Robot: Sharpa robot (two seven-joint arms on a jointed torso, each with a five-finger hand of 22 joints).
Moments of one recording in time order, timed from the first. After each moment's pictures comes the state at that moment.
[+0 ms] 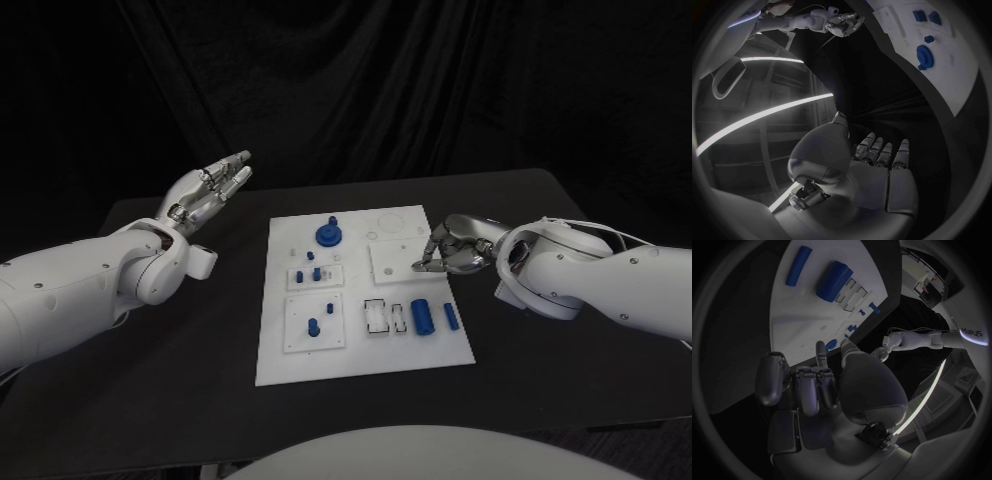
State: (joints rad) left arm 1.22 -0.77 -0.21 1.16 -0.30 -0.15 0.66; left_hand 1.23 0.23 -0.17 0.29 0.16 0.23 0.13 0.03 0.03 0.05 0.13 0.12 0.03 0.00 0.13 0.00 0.00 0.18 0.02 0.25 0.02 0.06; right arm 1.26 -1.02 -0.25 1.70 -1.21 -0.30 -0.23; right_hand 1.26 -0.01 0.03 0.29 0.17 0.89 0.10 0.42 0.35 1.47 0.03 1.57 1.31 1.47 -0.03 1.56 1.31 0.08 1.44 0.07 1.26 1.31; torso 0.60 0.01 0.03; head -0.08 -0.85
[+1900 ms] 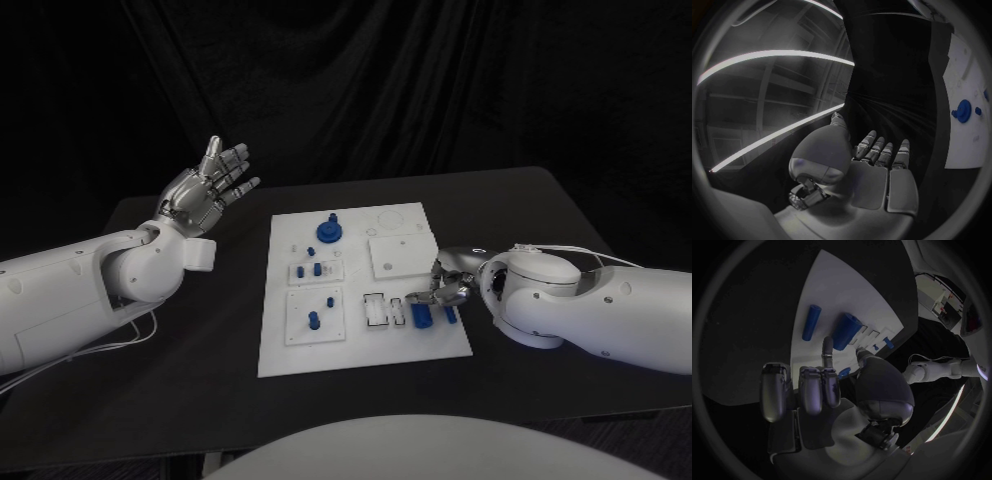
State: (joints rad) left arm 1.21 -0.86 -0.21 1.33 0.20 0.10 0.62; left_hand 1.19 0.24 -0.30 0.29 0.09 0.30 0.14 0.04 0.04 0.07 0.18 0.16 0.03 0.00 0.16 0.00 0.00 0.18 0.03 0.28 0.02 0.05; right arm 1.17 -0.96 -0.25 1.76 -1.43 -0.17 -0.58; right_hand 0.89 -0.12 0.12 0.30 0.13 1.05 0.03 0.44 0.54 1.47 -0.03 1.57 1.31 1.47 -0.10 1.57 1.31 0.03 1.47 0.01 1.48 1.31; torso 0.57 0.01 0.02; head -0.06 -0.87
